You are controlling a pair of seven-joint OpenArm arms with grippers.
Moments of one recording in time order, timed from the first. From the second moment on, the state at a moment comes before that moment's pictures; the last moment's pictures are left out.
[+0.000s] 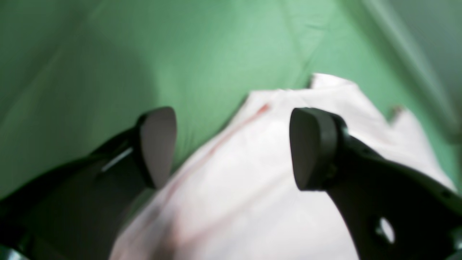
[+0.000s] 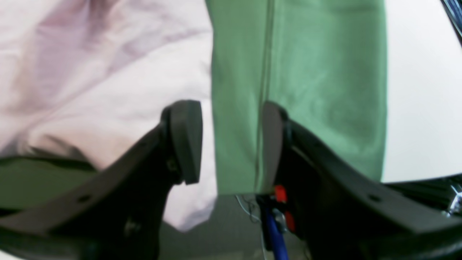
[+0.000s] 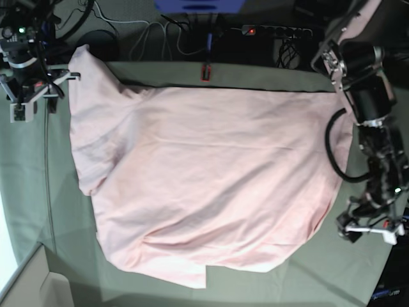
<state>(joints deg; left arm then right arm) -22.5 -11.7 -23.6 64.3 -22.4 0.1 38.6 -25.7 -6.1 41.3 116.0 -0.6 34.1 -39.4</state>
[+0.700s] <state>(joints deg) -32.9 -13.4 3.8 23.2 -19.6 0.1 3.1 -21.1 -4.3 41.5 115.2 -1.3 34.1 -46.7</state>
